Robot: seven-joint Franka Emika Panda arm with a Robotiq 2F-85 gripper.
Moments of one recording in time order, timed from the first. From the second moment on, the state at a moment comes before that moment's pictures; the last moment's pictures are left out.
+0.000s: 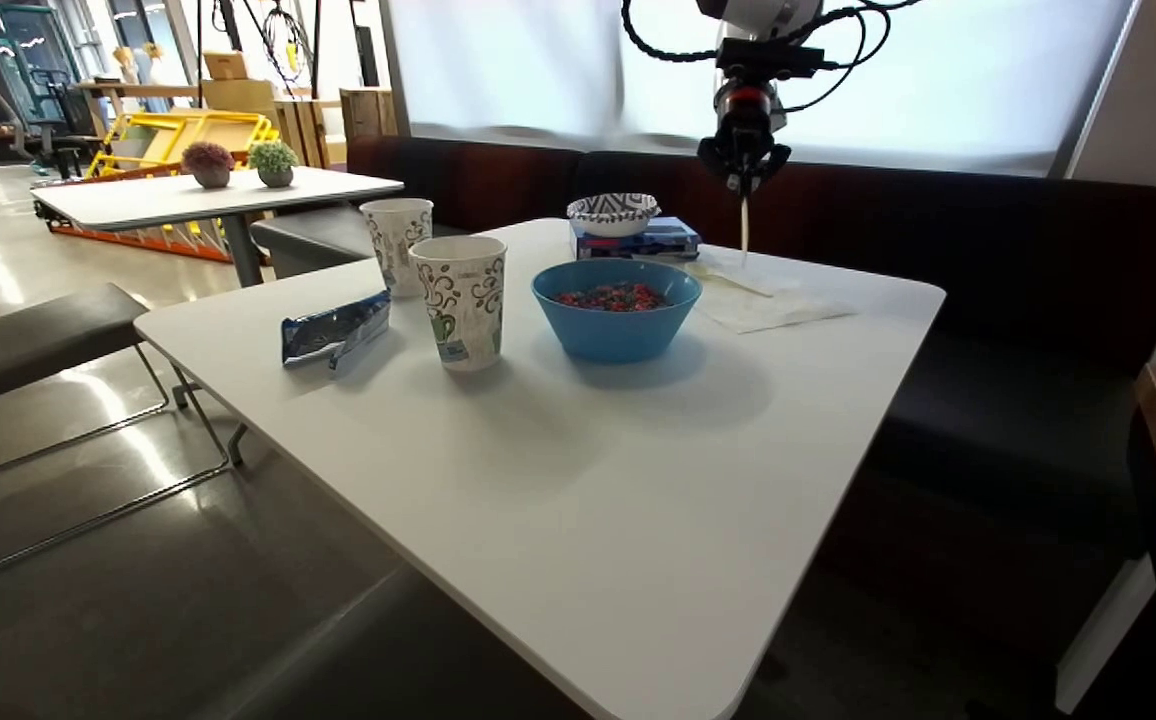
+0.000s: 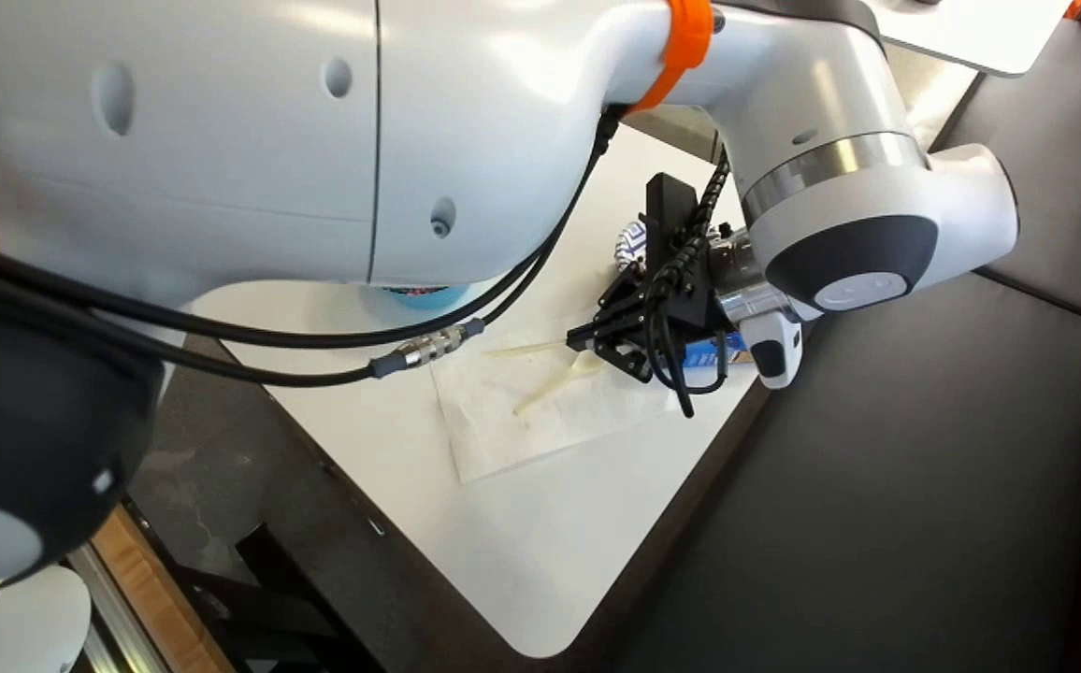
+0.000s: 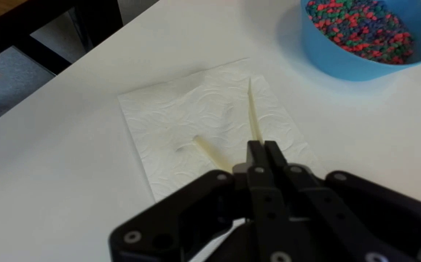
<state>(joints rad) -0.52 1.12 -0.14 -0.80 0.47 1.15 0.32</state>
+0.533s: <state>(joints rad) -0.53 1.20 -0.10 -0.70 0.47 1.15 0.31</state>
